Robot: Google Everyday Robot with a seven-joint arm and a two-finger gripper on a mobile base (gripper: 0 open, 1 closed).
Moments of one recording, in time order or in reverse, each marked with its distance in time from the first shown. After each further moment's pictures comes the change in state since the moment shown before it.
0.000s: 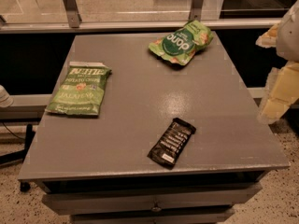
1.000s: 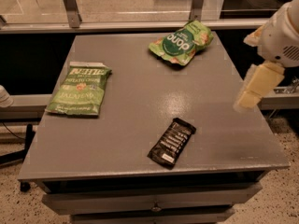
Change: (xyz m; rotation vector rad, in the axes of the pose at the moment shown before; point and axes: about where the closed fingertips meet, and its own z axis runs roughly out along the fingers) arm -0.015 -0.034 0.035 0.051 -0.112 0.060
